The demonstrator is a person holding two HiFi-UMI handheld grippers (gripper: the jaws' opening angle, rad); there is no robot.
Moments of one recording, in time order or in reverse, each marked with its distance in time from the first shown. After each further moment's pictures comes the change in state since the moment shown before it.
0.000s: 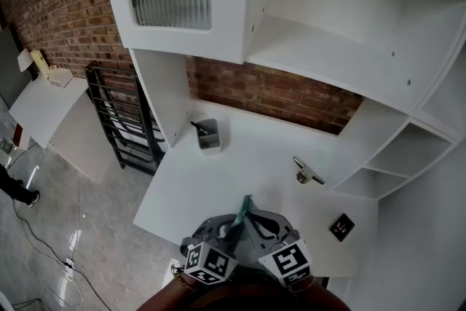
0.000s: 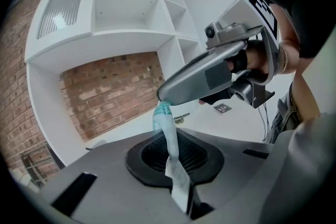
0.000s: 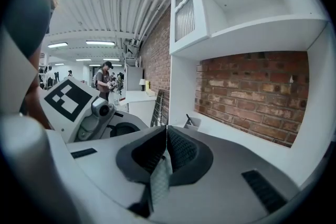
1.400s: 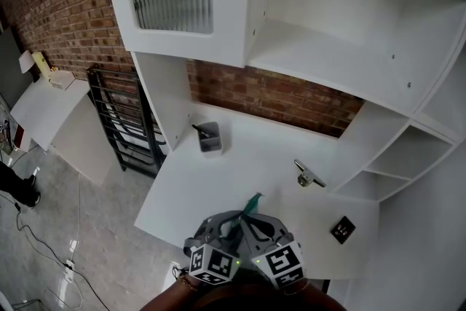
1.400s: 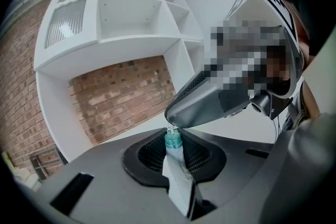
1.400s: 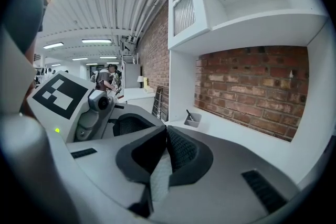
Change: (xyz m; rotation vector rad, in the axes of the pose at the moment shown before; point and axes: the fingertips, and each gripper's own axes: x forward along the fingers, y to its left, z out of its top) left arm 0.003 0.017 0.010 0.001 -0.028 0.096; right arm 0.012 0.006 -0.007 0.047 0.042 -0.009
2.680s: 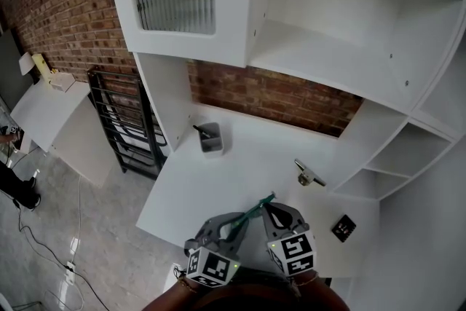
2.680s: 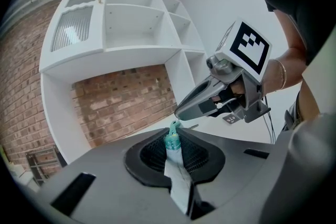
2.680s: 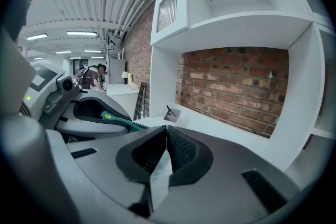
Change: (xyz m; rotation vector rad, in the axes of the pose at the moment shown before) left arm -0.018 0.001 0.014 -0.020 -0.086 0.001; right arm -0.011 -0.059 -0.018 -0.006 0.038 -0.187
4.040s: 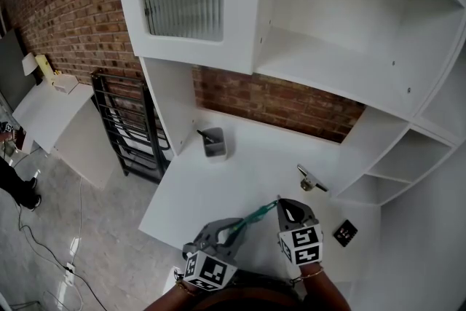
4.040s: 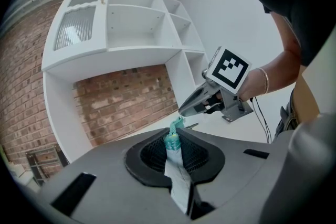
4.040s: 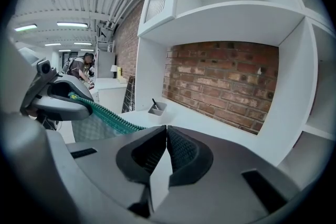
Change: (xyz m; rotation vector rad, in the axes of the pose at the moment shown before) left arm -0.010 0.006 -0.008 -0.001 -0.003 -0.005; right arm 0.014 -0.048 -0.026 -0.003 0.054 -0.113
